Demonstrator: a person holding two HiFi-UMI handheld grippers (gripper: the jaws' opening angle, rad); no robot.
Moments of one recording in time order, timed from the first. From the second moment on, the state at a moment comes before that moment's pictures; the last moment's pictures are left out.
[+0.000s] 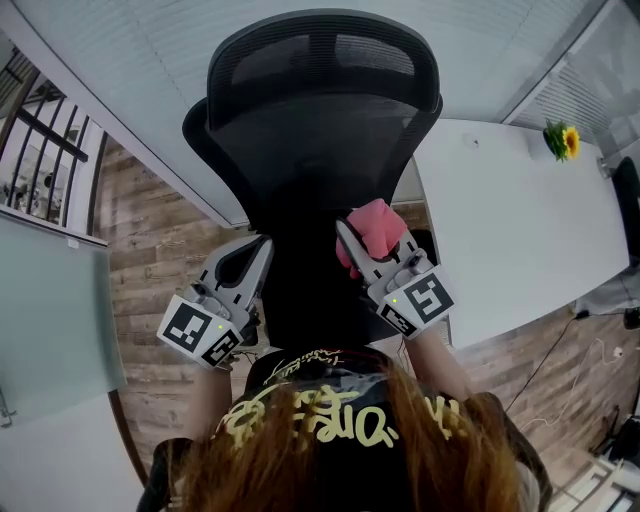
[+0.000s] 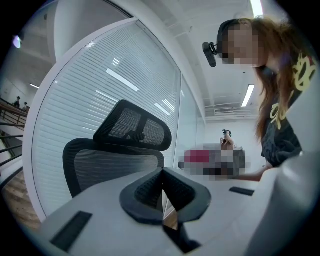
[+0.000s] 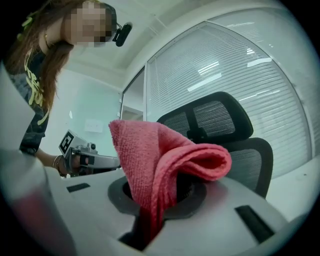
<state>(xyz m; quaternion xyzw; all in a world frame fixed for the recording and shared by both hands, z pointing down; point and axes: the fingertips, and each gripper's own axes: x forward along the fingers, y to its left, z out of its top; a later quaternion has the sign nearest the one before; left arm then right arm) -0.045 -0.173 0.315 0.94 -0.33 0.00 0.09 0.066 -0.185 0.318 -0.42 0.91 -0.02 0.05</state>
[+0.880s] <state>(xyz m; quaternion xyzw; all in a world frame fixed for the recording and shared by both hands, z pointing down) -0.044 -0.178 0.314 0.94 -0.33 0.00 0.08 0.066 -0.185 0.321 -0.41 0.91 -0.02 0.05</state>
